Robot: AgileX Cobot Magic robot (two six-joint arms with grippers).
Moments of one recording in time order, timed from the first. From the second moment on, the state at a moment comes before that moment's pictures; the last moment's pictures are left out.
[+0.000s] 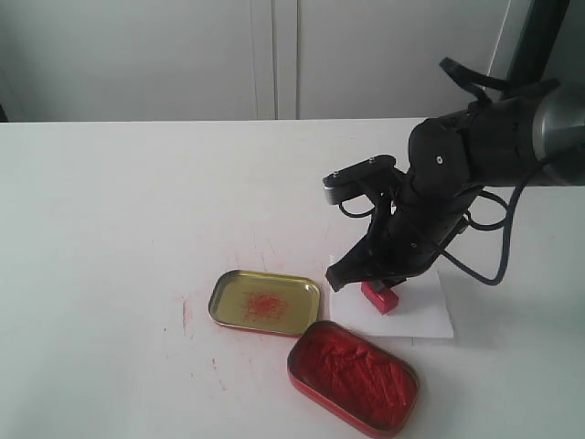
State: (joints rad) left arm -0.01 0.00 0.02 -0.04 0.32 0.16; right arm 0.48 1.80 -1.09 0.02 0.66 -0.06
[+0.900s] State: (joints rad) left arm -0.01 0.00 0.02 -0.04 0.32 0.16; right arm 0.48 1.74 -1.09 0.03 0.66 -0.06
